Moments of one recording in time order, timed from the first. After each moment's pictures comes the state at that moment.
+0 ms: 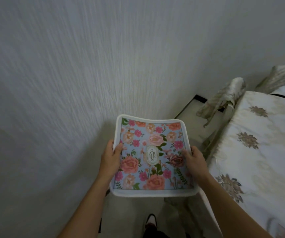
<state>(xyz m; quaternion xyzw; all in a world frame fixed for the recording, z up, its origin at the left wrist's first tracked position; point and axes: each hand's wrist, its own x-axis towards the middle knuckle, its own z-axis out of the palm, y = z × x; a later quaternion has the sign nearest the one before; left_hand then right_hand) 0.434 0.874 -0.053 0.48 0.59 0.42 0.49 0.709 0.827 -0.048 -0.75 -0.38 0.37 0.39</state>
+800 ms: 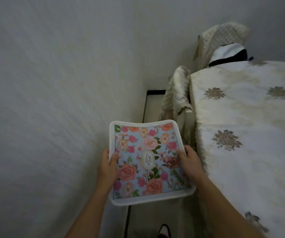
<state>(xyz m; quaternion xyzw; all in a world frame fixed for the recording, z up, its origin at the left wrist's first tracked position) 0.700 1.191 -0.046 0.66 0.51 0.26 0.48 0.914 1.036 -0.098 -0.77 -0.16 0.31 0.53</state>
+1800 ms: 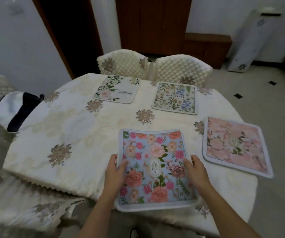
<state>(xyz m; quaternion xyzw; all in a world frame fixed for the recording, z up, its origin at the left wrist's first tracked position) 1.136 1.111 -0.085 0.78 -0.07 -0.21 0.59 0.989 0.880 -0.099 -0.72 0.43 -0.10 0.53</state>
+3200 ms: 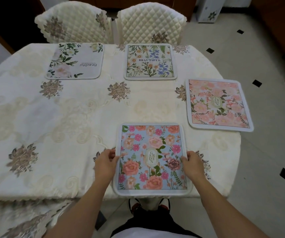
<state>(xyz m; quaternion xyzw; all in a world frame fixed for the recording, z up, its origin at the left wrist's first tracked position) 1.182 1.087 -0.186 0.89 -0.16 -0.26 0.33 0.952 0.886 -0.193 -0.68 0.62 -0.02 0.38</state>
